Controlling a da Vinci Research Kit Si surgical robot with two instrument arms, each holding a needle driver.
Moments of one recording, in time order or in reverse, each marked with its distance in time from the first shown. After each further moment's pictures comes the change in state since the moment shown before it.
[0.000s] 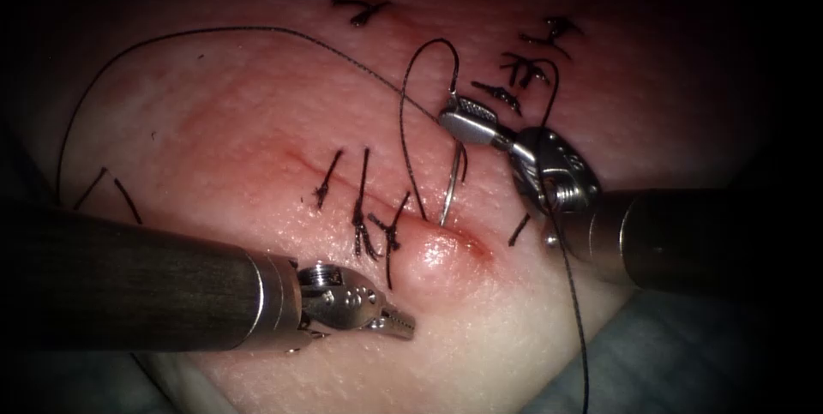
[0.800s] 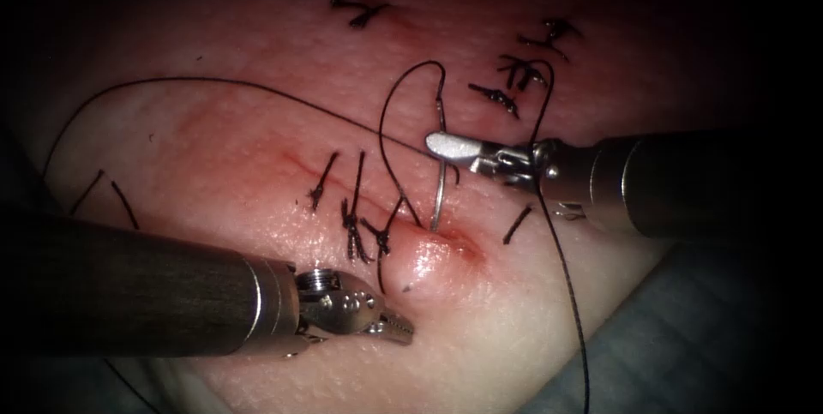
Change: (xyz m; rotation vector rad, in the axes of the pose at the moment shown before) right arm -0.005 -0.005 0.001 -0.049 -0.140 0.706; left arm 0.000 0.000 0.000 -0.001 0.000 0.000
